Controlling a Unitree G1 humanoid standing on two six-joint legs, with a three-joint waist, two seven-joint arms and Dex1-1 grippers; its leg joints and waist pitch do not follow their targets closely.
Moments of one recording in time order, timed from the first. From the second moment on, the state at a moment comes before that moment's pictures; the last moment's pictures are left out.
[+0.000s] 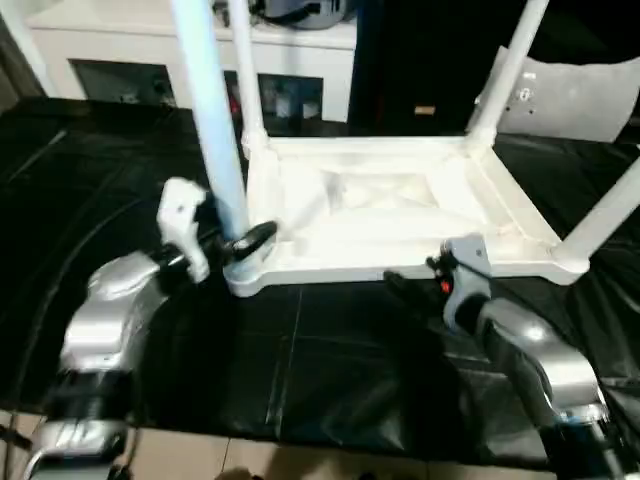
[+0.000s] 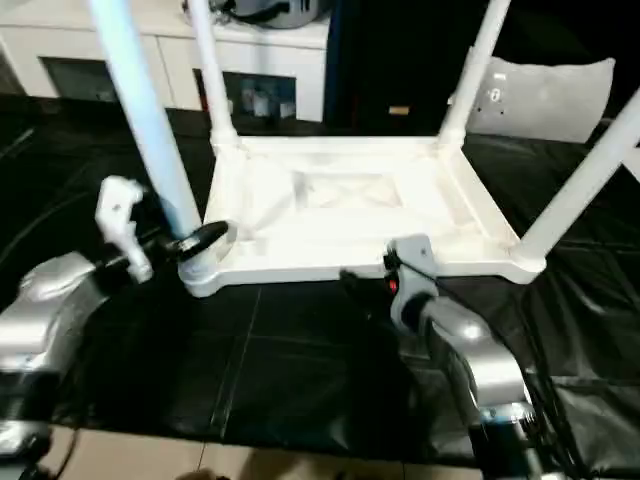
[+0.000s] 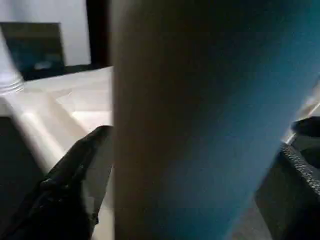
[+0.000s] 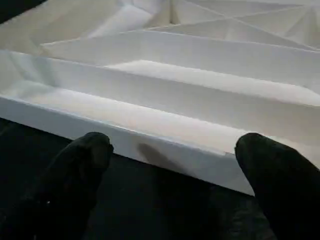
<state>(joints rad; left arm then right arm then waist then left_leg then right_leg) -0.44 0.34 0.10 0.28 -0.29 0.28 -0.80 -0.25 -0.32 0.09 0.10 0.28 0.50 0.33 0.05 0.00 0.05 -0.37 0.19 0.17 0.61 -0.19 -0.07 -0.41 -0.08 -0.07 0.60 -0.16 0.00</state>
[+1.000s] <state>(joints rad) -0.16 0.29 -0.16 -0.29 -0.52 0.57 -0.90 -0.31 -0.26 0.02 0.30 0.18 0.29 0.23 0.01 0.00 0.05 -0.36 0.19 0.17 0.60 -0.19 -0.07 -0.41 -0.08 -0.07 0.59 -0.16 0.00</state>
